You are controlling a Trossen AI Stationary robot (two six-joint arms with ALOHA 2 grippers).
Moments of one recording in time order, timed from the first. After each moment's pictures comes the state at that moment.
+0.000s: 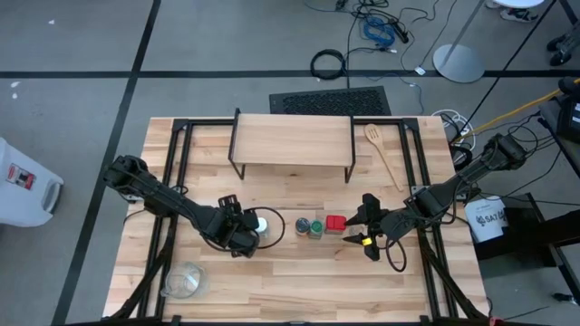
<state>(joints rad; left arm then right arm) -0.44 1.64 1.16 -1.06 -0.36 -0.68 0.54 1.09 0.76 -0.36 0.36 0.64</state>
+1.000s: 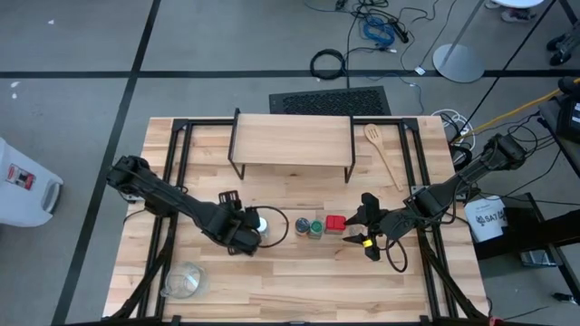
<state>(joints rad) -0.44 1.64 1.33 -1.27 -0.36 -0.61 0.54 1.09 0.76 -0.36 0.36 0.59</state>
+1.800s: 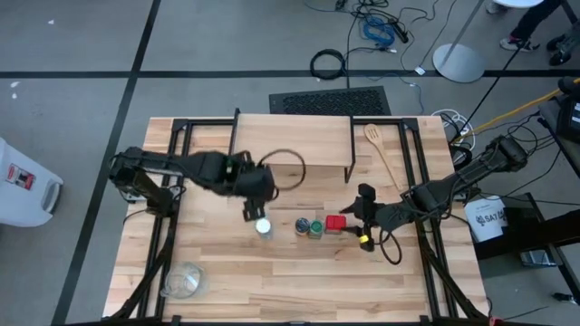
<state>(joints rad) -0.15 1.62 1.76 -1.37 -0.32 -0.33 0.46 1.09 0.76 -0.33 0.43 0.40</state>
